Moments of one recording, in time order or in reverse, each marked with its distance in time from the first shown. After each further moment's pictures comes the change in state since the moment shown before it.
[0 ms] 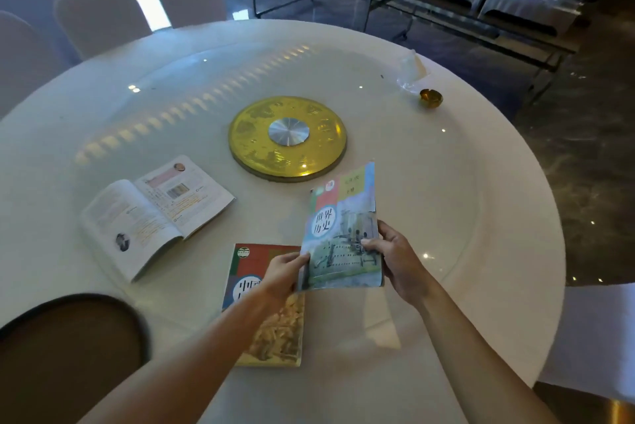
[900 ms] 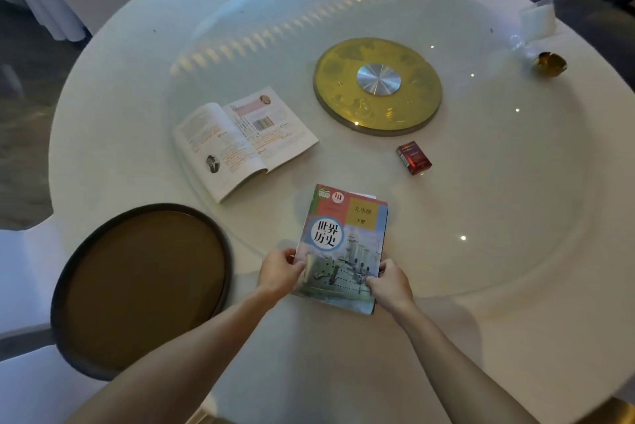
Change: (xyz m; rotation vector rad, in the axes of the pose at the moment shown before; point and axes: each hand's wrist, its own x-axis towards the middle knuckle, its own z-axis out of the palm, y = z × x) left_hand -0.039 -0.107 -0.158 0.439 0.371 0.030; right_hand 0.011 0.183 0.131 -0.778 0.142 0.301
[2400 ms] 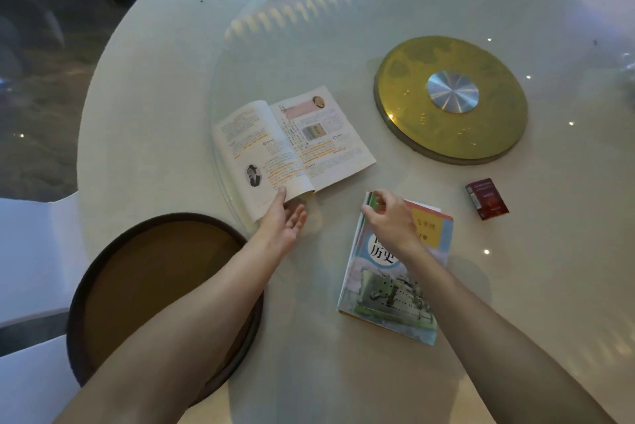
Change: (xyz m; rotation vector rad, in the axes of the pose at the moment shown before) left_hand 0.152 0.056 -0.109 -1.448 0.088 -0.484; right_hand 0.091 -0.217 0.031 -0.137 -0.013 -0.426
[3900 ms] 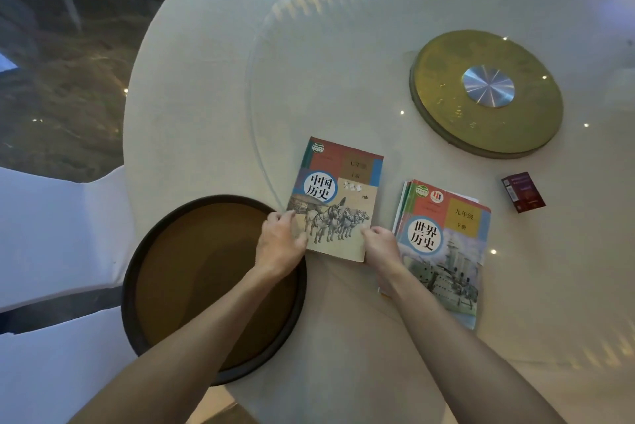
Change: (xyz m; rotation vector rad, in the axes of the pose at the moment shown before) left_hand -0.042 0.030 -0.119 1.620 0.026 0.715; right_hand -0.052 -0.008 0.122 0.480 -0.081 0.430
